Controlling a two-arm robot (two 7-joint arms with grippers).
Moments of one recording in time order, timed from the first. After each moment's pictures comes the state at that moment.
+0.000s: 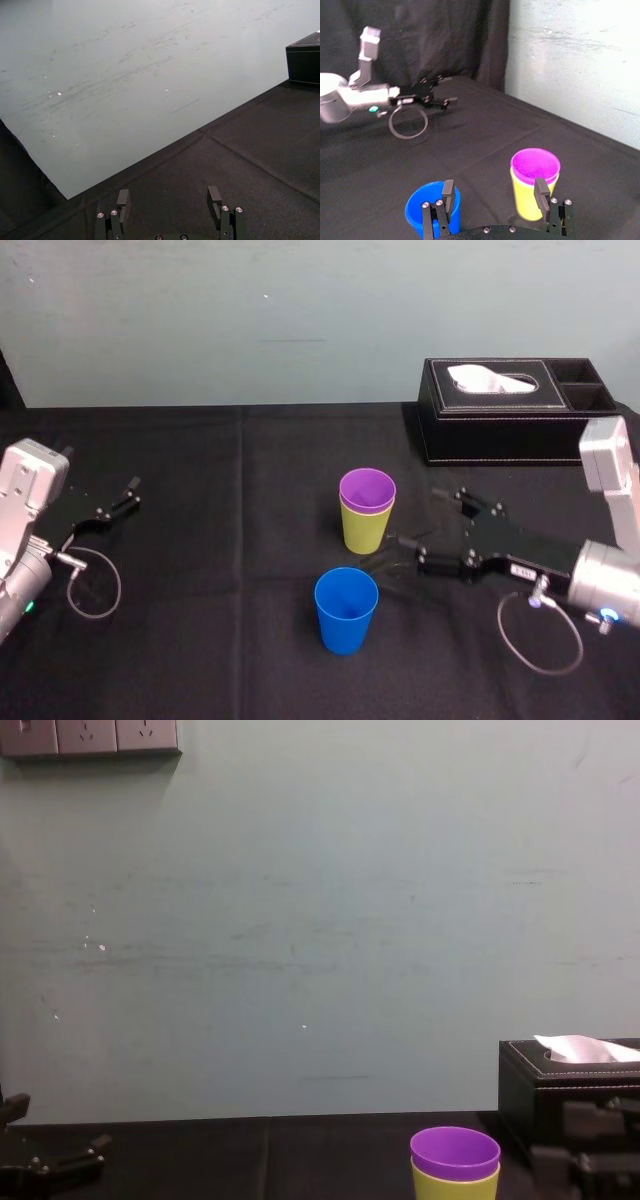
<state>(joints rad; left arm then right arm) -0.20 0.60 0.45 -1.41 -0.25 -0.12 0.03 0.16 0.70 -0.37 -1.58 0.61 0.03 0.68</state>
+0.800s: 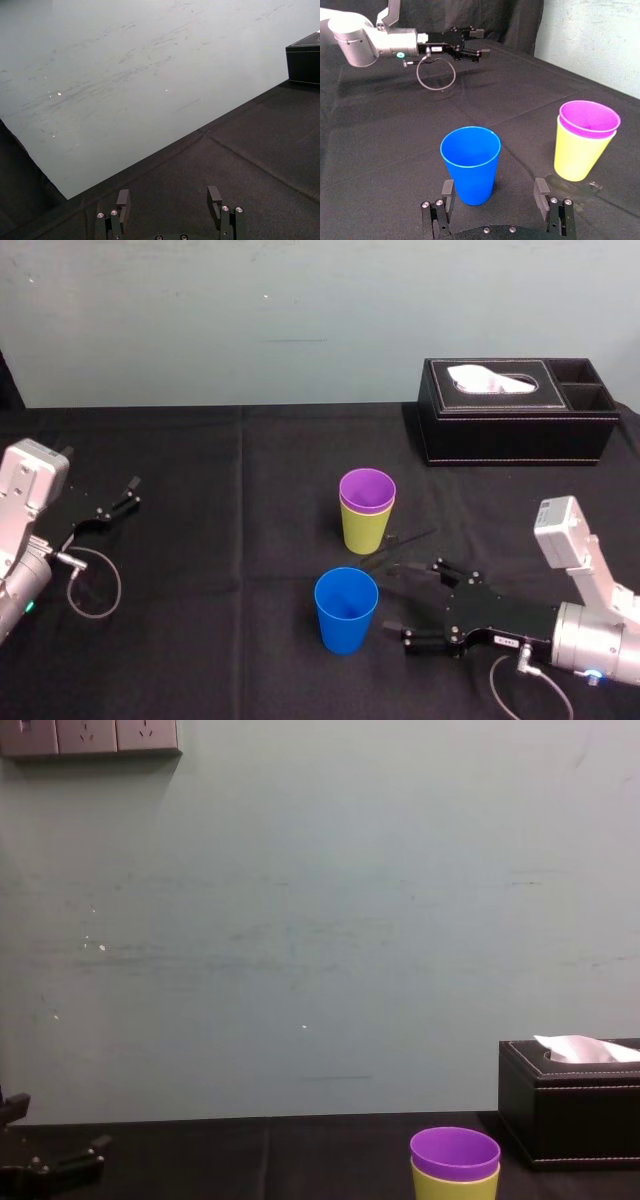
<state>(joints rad) -0.20 0.60 0.45 -1.41 -0.25 -0.12 0.03 0.13 0.72 -0.47 -1.53 0.51 -0.05 0.72</state>
